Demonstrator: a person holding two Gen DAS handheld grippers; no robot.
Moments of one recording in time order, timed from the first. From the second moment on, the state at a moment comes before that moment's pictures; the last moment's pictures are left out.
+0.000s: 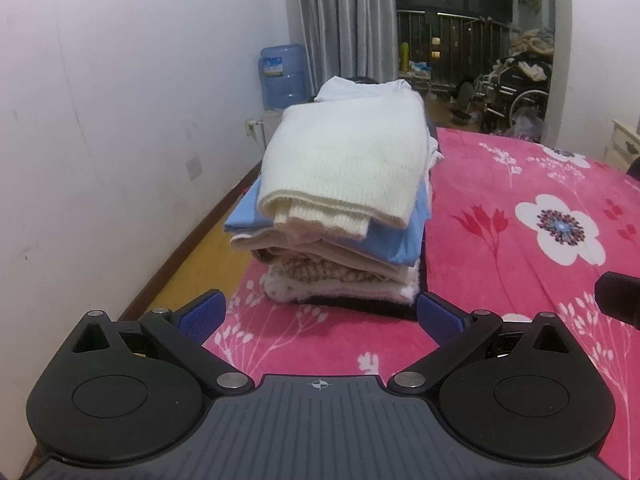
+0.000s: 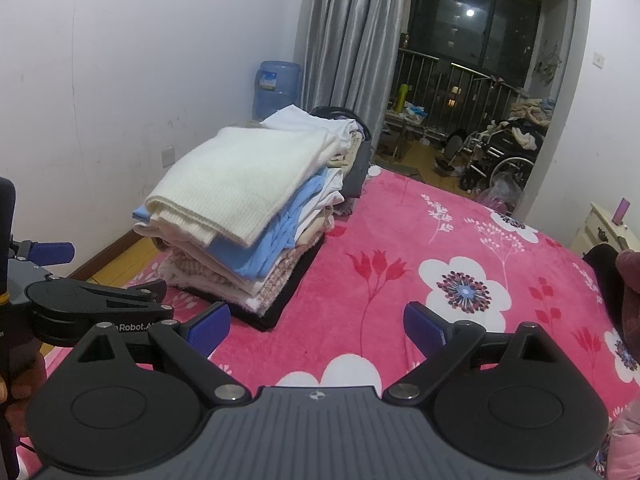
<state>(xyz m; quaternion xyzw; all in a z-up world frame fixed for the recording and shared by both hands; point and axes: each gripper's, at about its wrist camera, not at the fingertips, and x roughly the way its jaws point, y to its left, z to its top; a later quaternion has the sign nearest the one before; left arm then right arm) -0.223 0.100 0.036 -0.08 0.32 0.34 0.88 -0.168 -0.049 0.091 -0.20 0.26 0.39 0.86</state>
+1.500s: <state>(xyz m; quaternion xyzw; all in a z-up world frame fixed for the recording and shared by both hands) -0.222 0.101 0.035 -0.08 0.32 0.35 0.88 -0.164 -0.049 0.090 -0.19 0.26 0.39 0.86</state>
